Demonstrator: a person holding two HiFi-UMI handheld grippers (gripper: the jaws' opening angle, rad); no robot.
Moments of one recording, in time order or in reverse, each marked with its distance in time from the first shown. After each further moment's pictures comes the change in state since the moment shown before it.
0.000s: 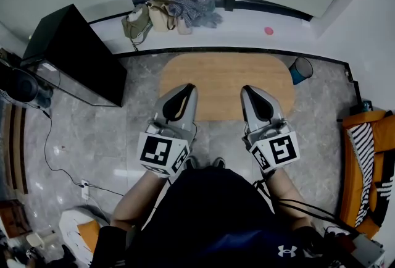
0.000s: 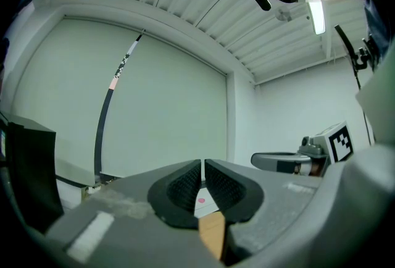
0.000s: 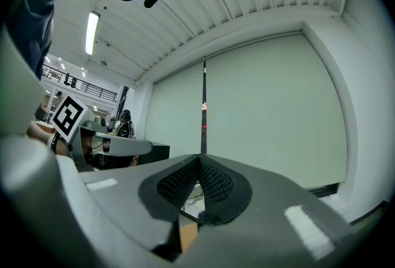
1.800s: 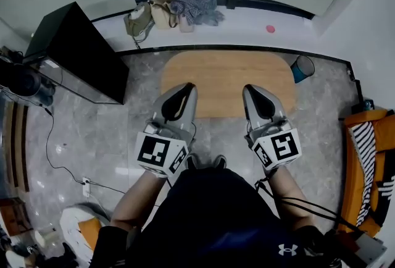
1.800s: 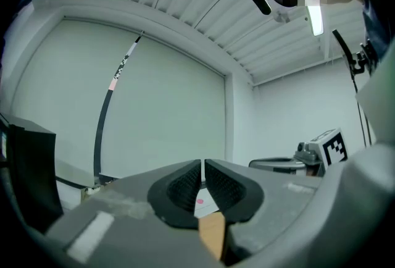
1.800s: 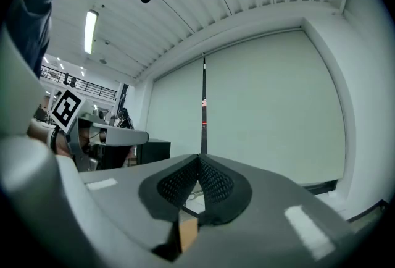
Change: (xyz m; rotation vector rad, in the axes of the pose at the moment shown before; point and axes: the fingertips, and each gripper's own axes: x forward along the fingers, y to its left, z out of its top) left arm -0.016 -0.006 0.008 -0.003 -0.007 -0.009; right arm -0.010 0.003 -0.007 0.007 0.038 -0.002
